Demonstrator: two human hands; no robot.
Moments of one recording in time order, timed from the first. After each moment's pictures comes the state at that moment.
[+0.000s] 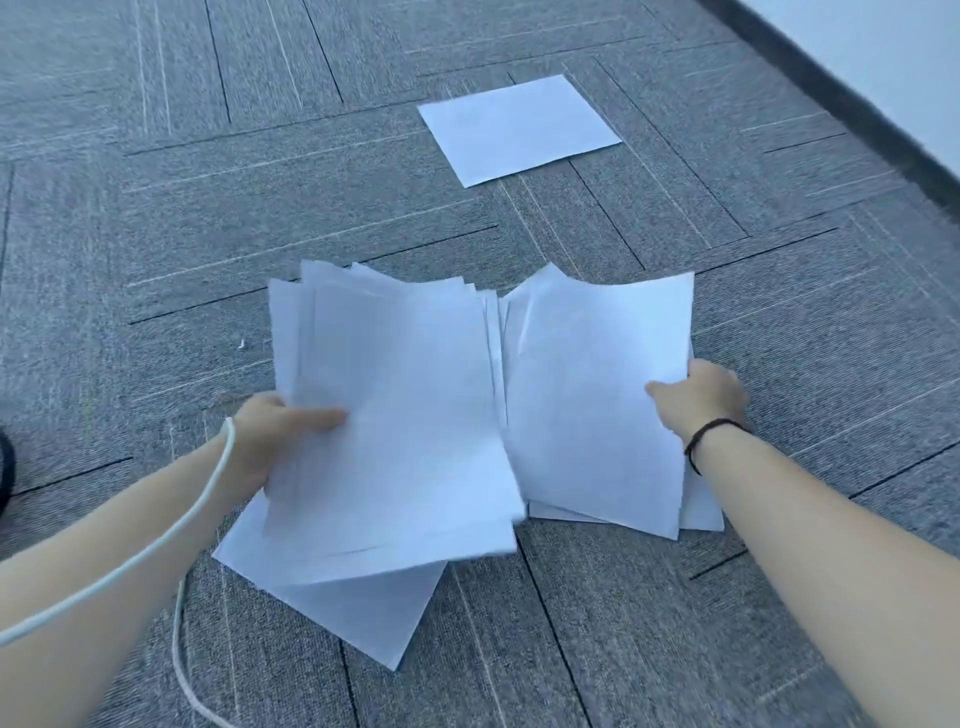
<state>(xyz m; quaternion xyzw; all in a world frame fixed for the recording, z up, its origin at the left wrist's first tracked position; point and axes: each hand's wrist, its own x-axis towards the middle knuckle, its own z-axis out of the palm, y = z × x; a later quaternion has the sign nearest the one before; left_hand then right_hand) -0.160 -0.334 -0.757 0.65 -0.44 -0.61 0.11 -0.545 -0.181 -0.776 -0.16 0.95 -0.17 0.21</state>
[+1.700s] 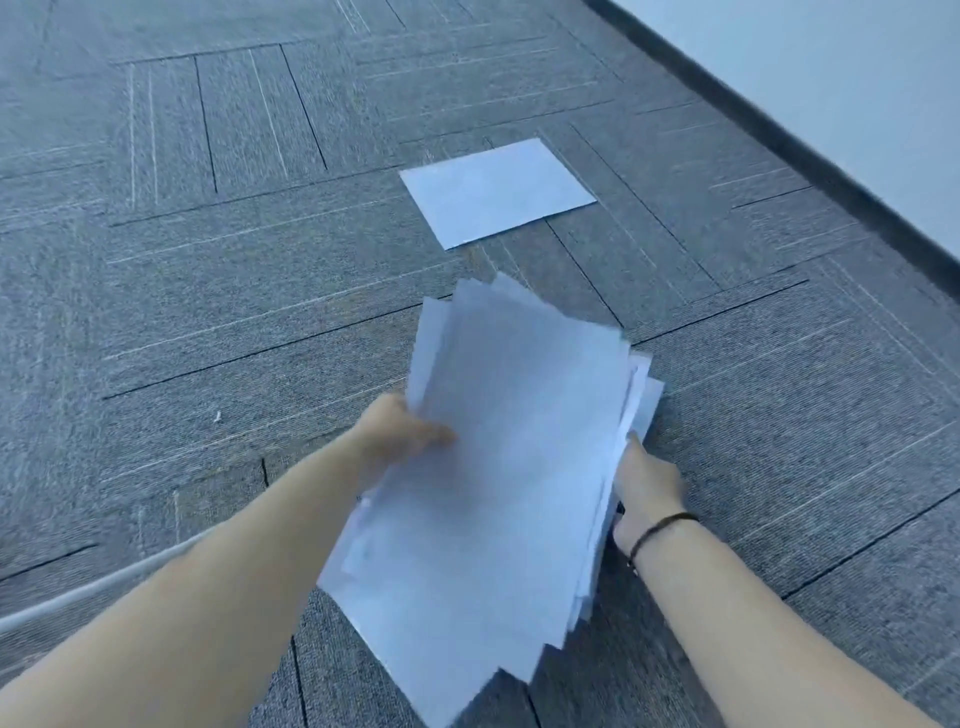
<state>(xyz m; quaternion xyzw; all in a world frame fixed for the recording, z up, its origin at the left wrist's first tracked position) -0.301 -0.351 -0.750 0.57 -0.57 -0.59 0.03 -0.504 -0.194 -0.776 0.12 0.80 -0.44 0.39</state>
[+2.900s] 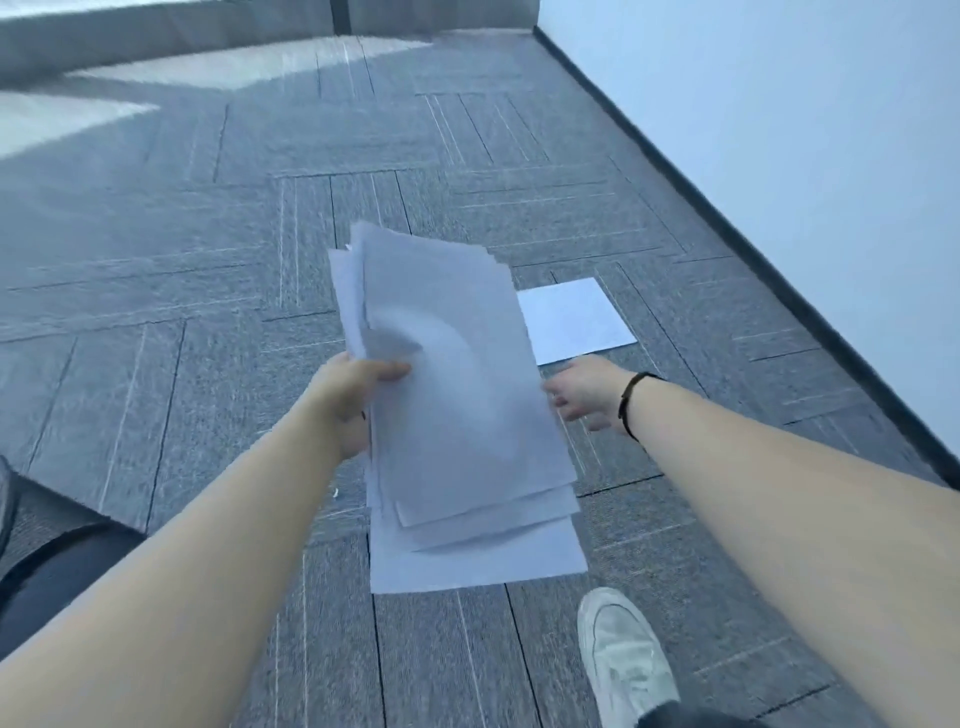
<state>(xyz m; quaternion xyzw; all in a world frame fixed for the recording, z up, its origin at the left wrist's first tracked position) -0.214 -0.456 -0.517 0.54 -0.31 -0.71 0.32 -0.473 -0.401 -0.527 -0.34 0.80 -0.16 0.47</state>
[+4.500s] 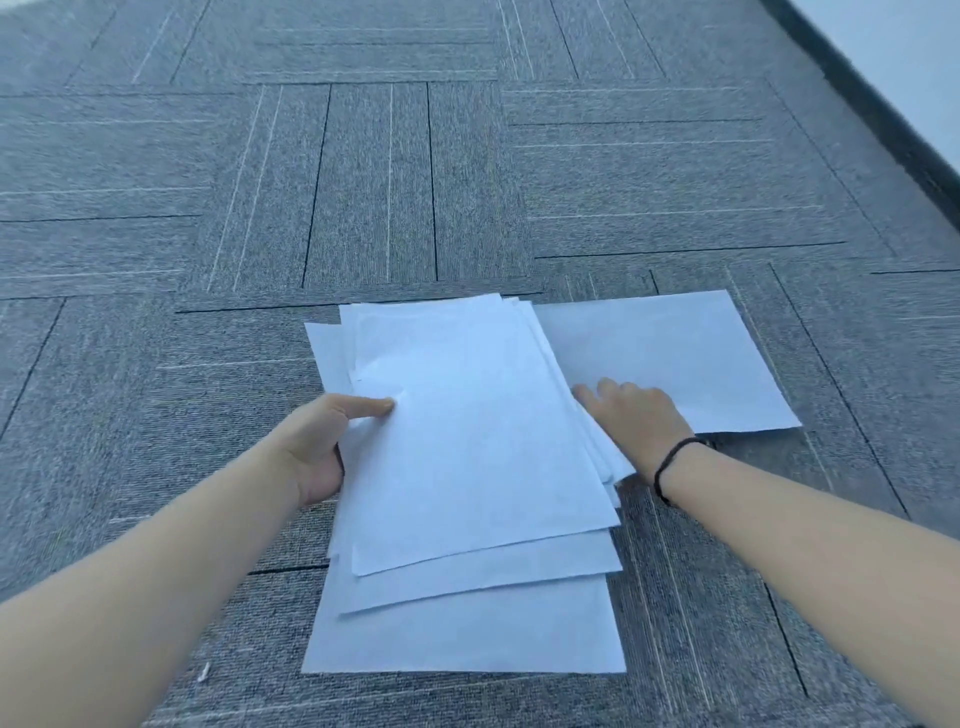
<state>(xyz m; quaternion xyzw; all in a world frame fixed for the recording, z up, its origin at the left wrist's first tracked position) -0.282 -0.659 -0.738 0.61 -0.19 -0.74 0.21 -0.601 -0.627 -0.785 -0.76 0.64 0.13 0.02</state>
